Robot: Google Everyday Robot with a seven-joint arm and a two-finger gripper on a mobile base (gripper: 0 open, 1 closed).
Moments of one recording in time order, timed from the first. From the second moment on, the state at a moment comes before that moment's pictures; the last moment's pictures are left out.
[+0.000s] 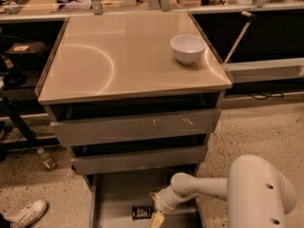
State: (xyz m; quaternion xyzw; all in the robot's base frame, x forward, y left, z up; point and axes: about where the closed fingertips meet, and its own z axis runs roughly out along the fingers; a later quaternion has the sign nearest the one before) arm 0.445 0.009 0.197 -0.61 0.71 0.32 0.15
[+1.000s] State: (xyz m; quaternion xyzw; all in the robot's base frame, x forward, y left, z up) arm 0.452 0.035 0.160 -0.62 0.68 0.33 0.18
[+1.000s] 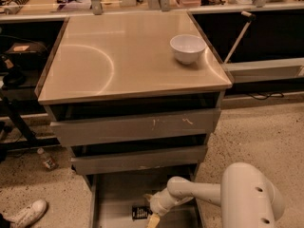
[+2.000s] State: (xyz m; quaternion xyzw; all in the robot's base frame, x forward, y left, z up) arm 0.443 0.046 0.110 -0.62 0.69 0.33 0.16
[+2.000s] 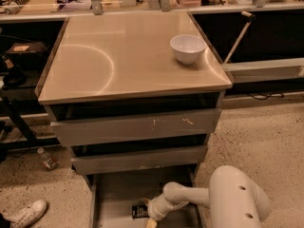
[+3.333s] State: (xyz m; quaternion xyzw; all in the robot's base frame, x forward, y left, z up) arm 0.439 0.048 0.106 -0.62 0.69 0.34 0.16
